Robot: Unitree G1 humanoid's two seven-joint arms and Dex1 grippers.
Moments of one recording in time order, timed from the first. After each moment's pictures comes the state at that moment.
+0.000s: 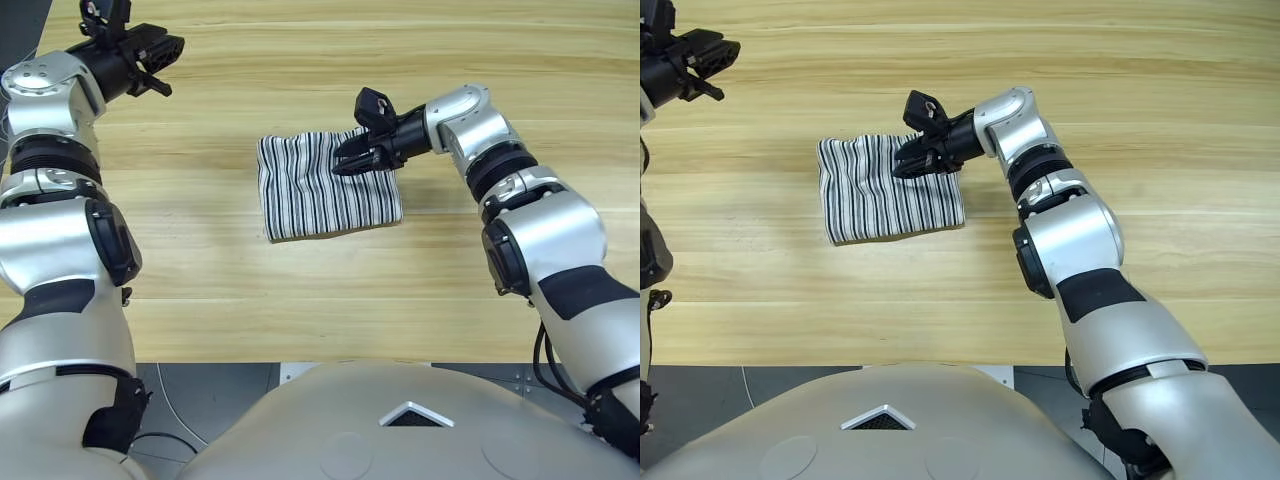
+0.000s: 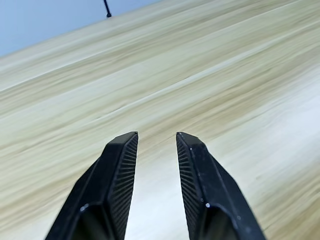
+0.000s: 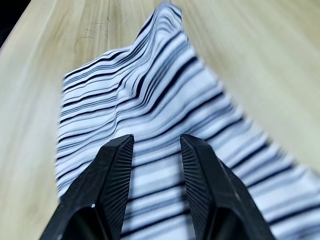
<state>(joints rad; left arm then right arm) -0.95 0.62 0.08 1.28 -0.01 -0.05 -0.83 -1.03 -0.09 0.23 1.34 -0.09 0.09 1.31</state>
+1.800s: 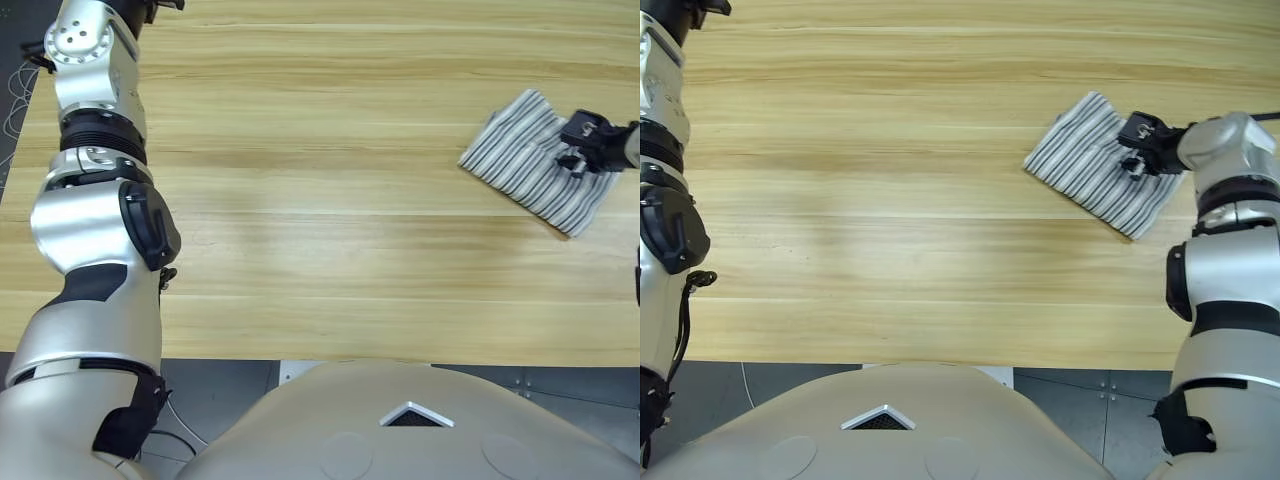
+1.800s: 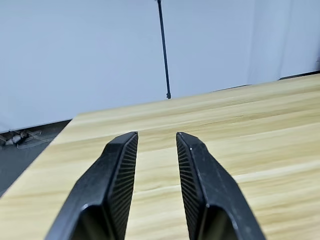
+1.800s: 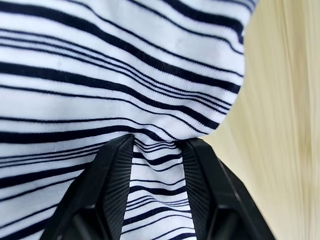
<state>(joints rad) -1.00 0.45 0.22 1.26 -0.09 -0.20 -0.35 -0.79 -0.77 0.35 1.35 -0.42 -0.16 0.72</state>
